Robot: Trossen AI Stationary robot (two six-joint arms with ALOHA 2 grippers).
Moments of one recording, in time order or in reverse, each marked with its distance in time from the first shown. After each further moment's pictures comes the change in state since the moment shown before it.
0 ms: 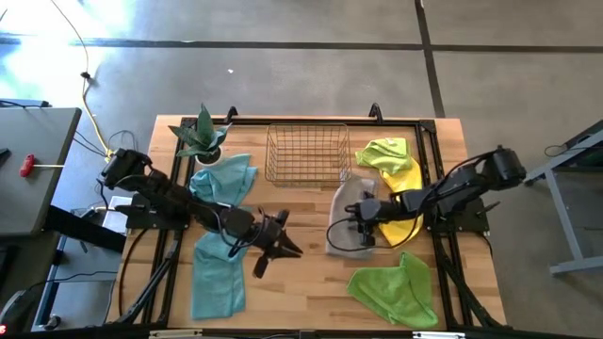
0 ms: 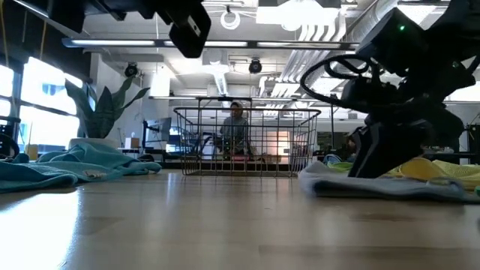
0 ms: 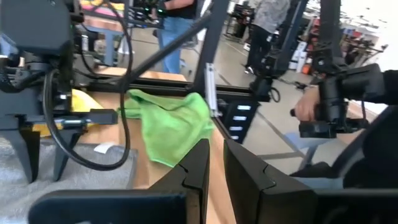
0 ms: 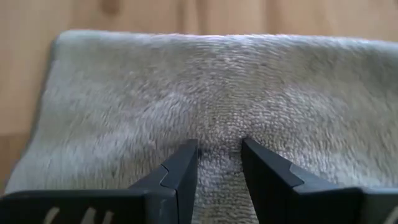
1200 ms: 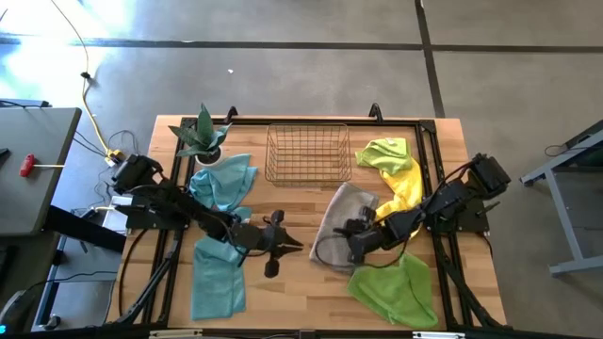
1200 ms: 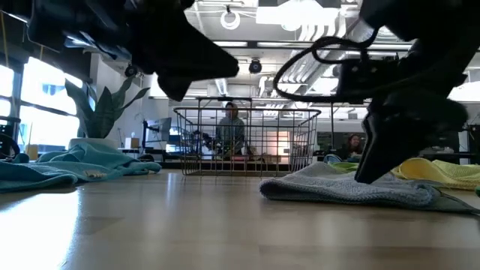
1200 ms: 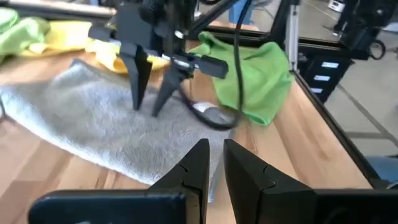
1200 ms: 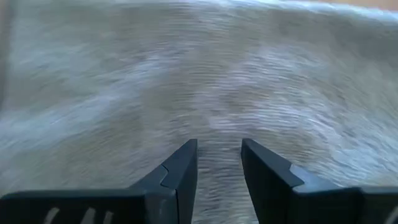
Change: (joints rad) left arm -0.041 0.117 0.001 -0.111 -0.301 -0.022; right arm 0.240 0.156 0.322 -0.448 0.310 0.433
